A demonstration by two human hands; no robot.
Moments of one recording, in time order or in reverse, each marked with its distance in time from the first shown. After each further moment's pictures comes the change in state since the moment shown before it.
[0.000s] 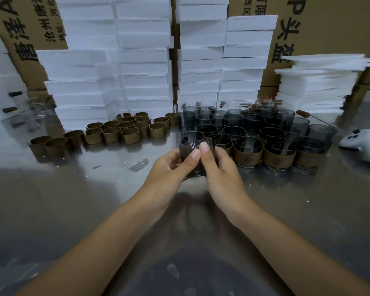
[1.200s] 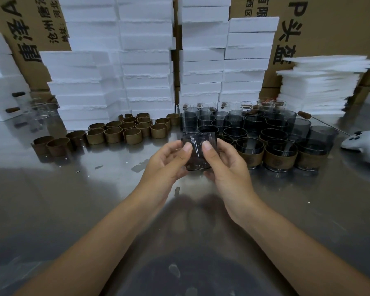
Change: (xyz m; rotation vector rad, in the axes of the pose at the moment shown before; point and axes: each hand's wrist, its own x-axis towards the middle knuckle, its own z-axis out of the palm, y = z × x) left_hand 0.002 0.005 -0.004 -0.031 0.110 0.022; right_hand -0.002 -0.007 -0.004 0.259 0.009 0.012
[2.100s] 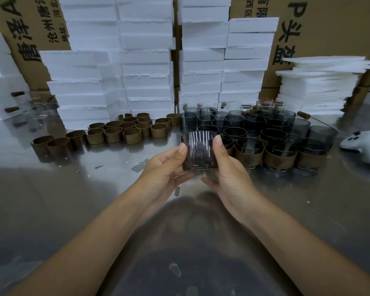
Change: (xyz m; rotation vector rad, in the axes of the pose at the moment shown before) left_hand -0.001 0.004 -0.010 -0.108 -0.209 -0.089; right_hand 0.000 -0.004 -0.005 0.004 -0.161 0.163
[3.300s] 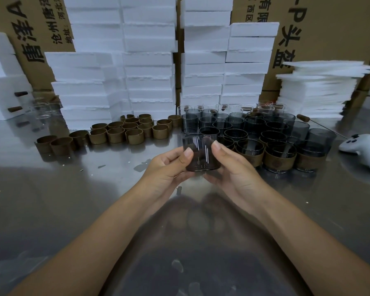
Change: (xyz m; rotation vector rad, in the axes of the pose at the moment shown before) left_hand 0.002 -0.004 -0.001 -0.052 0.065 0.005; right_hand 0.005 -0.007 -0.016 0.056 -0.171 0.001
